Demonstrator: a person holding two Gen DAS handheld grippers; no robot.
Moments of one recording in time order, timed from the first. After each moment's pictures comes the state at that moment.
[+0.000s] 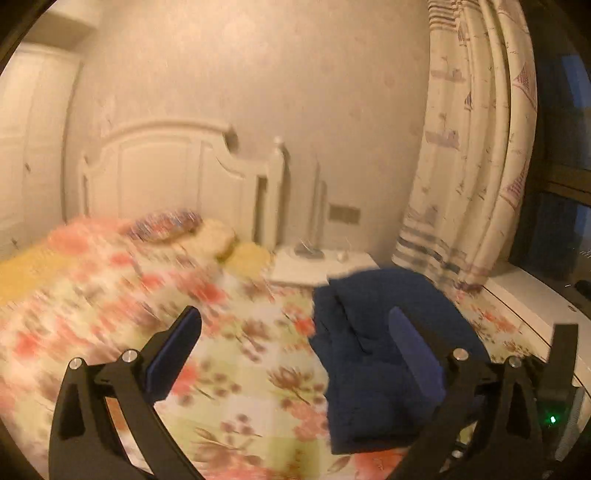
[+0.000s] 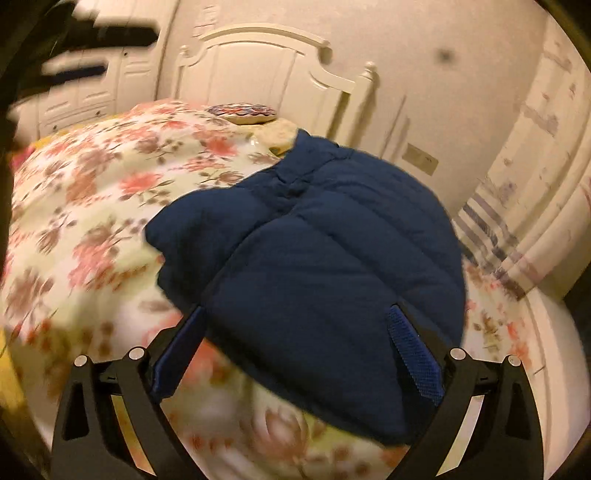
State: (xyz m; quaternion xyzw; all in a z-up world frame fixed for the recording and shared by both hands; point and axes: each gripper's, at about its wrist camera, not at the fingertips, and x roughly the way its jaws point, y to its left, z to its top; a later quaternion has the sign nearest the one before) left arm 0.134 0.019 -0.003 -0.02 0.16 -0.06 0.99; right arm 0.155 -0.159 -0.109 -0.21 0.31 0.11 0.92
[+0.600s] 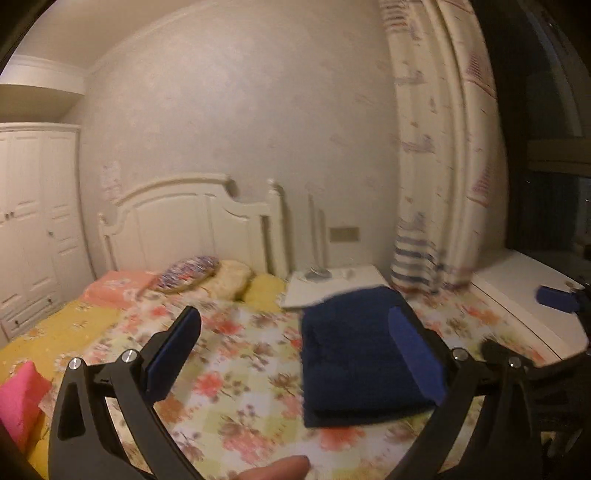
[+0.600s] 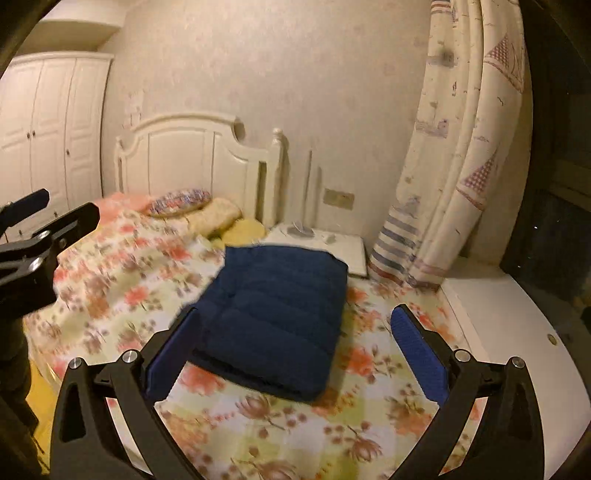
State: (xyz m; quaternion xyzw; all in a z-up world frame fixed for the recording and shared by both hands) left arm 0.012 -0.066 0.079 0.06 0.13 -0.05 0.99; right arm 0.028 -0.210 0.053 -0.08 0.22 0.00 0.97
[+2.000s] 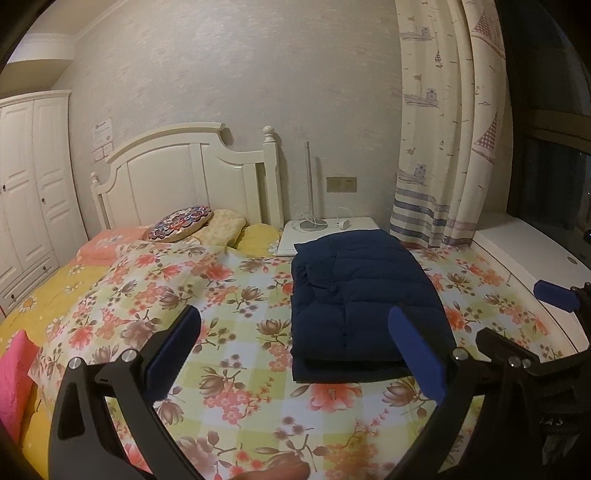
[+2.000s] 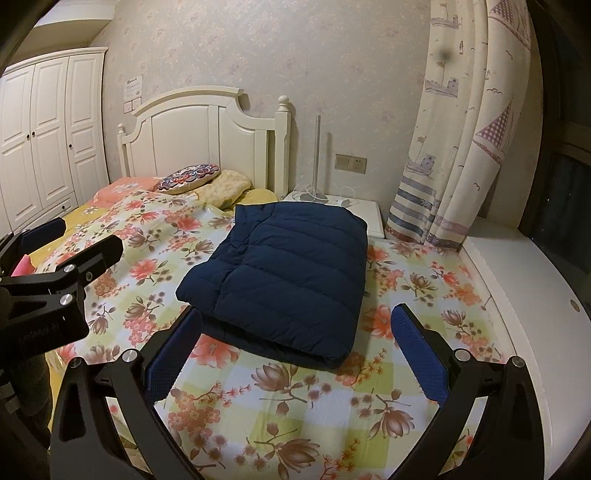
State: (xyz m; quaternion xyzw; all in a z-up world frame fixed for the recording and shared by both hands) left arm 0.039 -0.061 0.024 0.06 0.22 -0.04 0.97; right arm 0.042 -0.211 0.008 -0.05 0.27 0.02 0.96
